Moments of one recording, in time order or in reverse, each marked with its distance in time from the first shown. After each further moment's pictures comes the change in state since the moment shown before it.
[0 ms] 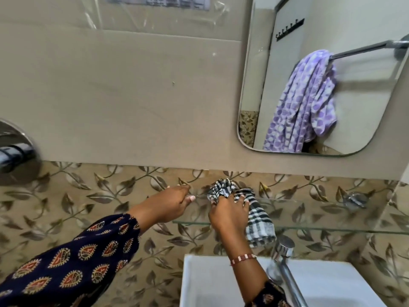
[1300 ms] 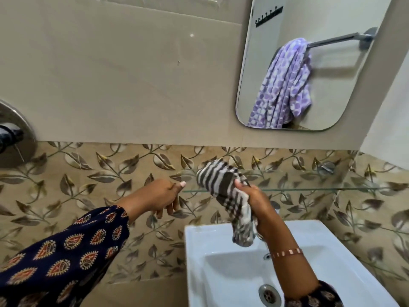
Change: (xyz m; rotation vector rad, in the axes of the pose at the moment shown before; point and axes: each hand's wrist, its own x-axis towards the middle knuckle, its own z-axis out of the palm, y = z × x) left_hand -0.062 -0.028 0.002 -0.377 -0.180 -0.120; right_hand -0.089 0.020 -0.042 1.389 -0.278 0.197
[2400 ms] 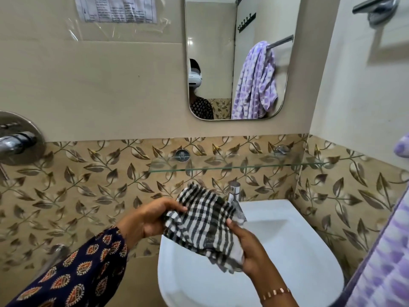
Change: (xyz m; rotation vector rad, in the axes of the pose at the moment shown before) left_hand -0.111 0.110 0.116 -1.065 -0.326 -0.195; right_hand -0.121 0.106 -0.132 0.488 -0.046 0.290
